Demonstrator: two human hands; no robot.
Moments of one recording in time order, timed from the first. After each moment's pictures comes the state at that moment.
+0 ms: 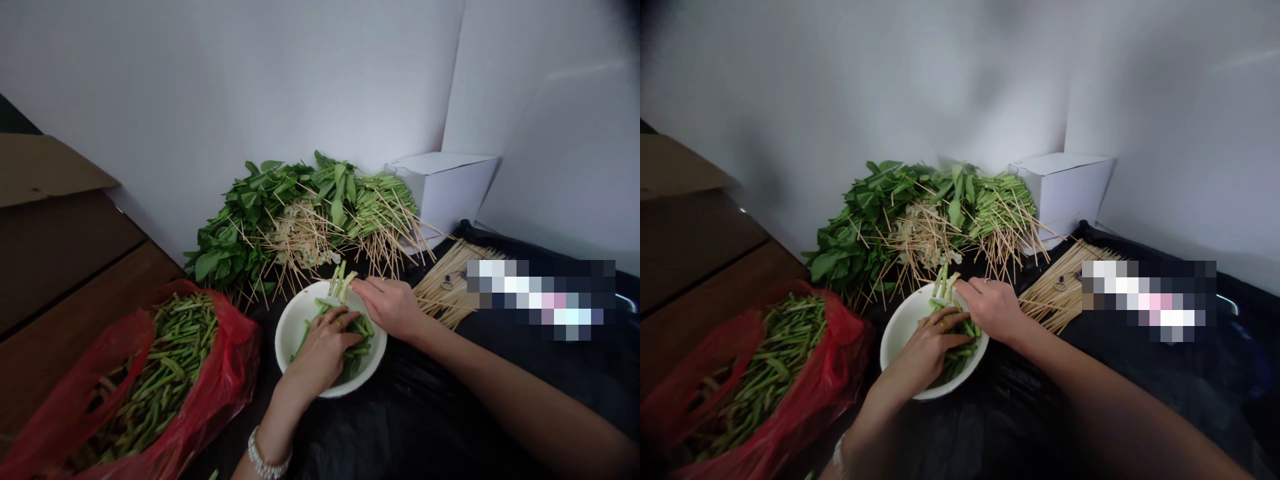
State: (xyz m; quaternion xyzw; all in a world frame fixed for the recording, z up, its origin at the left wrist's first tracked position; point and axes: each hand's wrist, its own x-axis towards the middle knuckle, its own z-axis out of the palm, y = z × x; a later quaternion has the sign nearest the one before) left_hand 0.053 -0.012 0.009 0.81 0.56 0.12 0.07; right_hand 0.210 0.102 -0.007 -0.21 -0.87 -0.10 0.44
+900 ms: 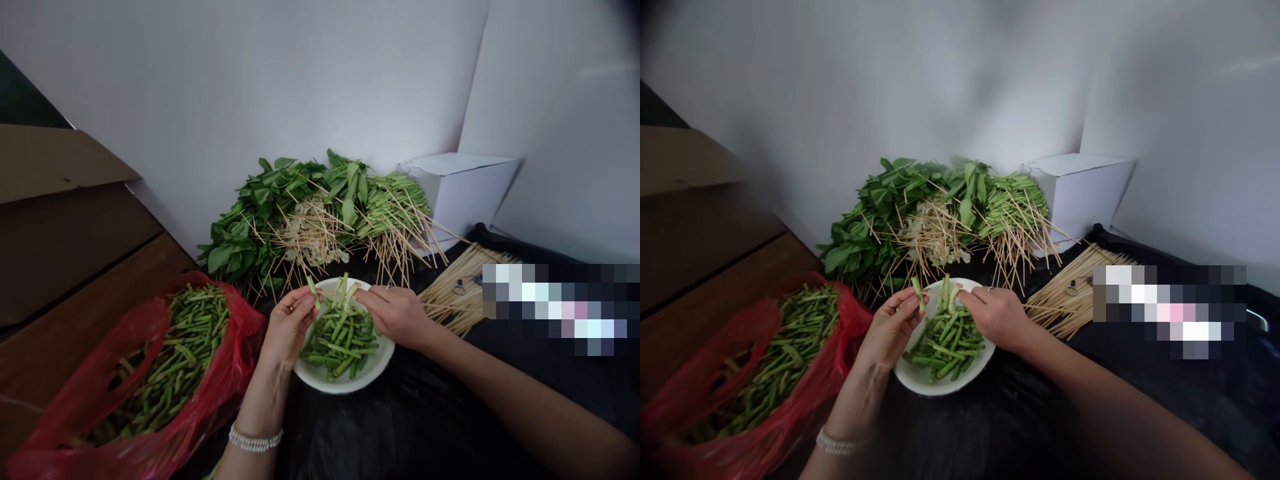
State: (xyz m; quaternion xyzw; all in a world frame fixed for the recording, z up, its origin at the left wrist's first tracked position) left_hand 0.016 -0.010 0.020 0.26 0.47 0.72 0.44; right_hand 0.208 0.094 -0.008 -0.15 -0.88 -0.11 0.43
